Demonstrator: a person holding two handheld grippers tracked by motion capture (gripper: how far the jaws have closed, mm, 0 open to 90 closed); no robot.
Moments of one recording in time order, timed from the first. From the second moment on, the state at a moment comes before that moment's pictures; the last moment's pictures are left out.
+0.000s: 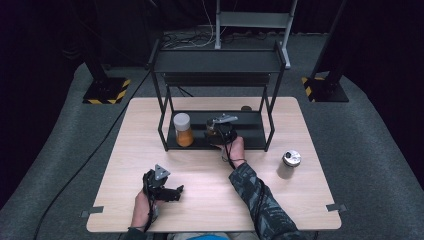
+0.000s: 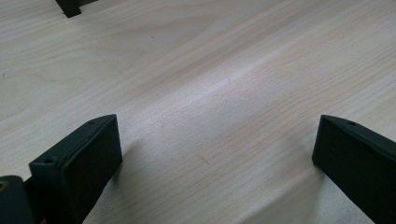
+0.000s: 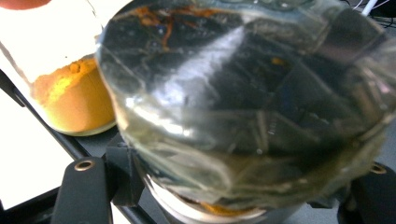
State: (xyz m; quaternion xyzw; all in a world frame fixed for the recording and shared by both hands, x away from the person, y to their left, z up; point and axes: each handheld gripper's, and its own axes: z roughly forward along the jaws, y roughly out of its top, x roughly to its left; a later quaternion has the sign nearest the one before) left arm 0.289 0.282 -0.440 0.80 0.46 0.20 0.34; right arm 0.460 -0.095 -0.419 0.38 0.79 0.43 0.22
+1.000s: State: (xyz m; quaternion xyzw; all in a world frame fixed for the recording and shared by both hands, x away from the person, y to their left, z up) left arm 0.290 0.283 -0.440 0.80 0.46 0.20 0.34; right arm 0.458 -0.092 -0.426 0.38 0.79 0.43 0.22
